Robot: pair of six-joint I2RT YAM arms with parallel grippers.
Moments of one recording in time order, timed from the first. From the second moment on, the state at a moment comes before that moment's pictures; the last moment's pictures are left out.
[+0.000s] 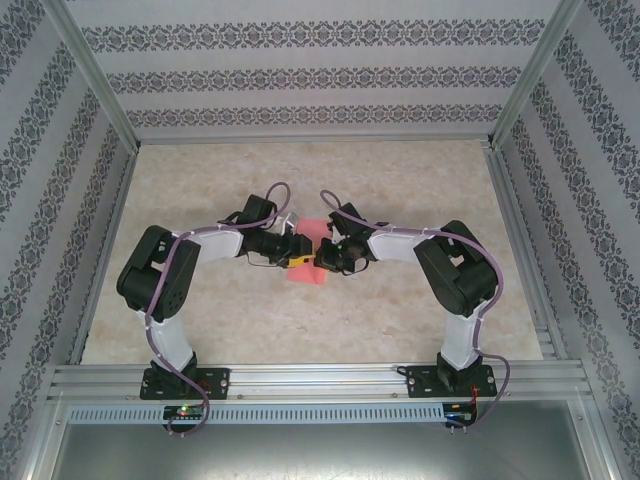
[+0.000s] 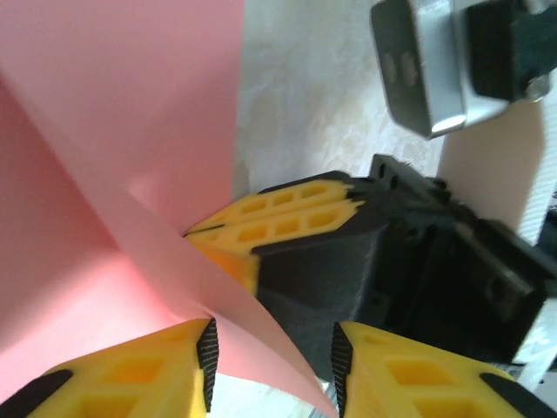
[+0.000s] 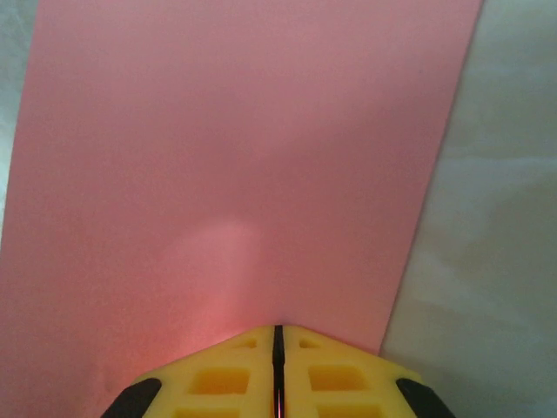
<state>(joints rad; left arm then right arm) -0.39 1.83 0.98 -0.12 0.84 -0.72 0.60 1.90 1.04 -0.21 -0.44 0.81</state>
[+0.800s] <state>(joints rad) -0.39 1.89 1.00 -0.08 0.83 -0.76 0.49 1.68 0.85 -0.04 -0.50 0.83</state>
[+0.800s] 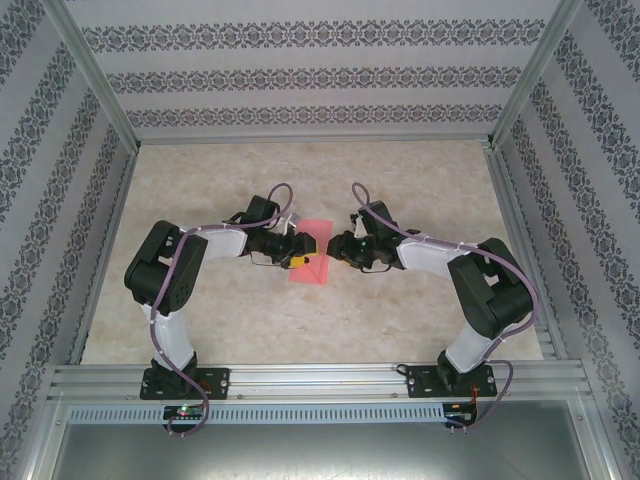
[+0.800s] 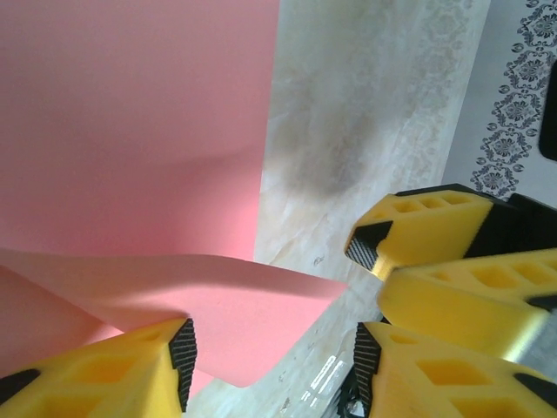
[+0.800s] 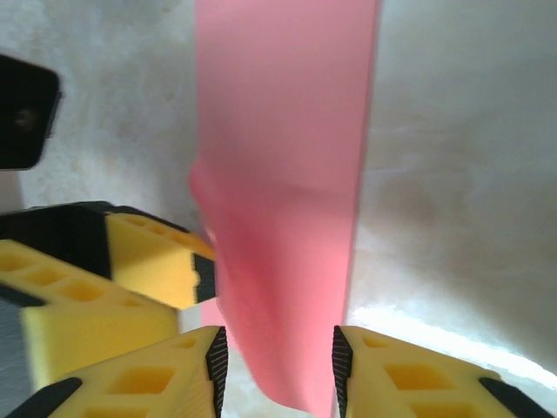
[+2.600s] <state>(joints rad) -0.40 1.87 1.02 -0.08 0.79 -0.77 0.45 1.88 0.94 0.03 -0.70 0.68</state>
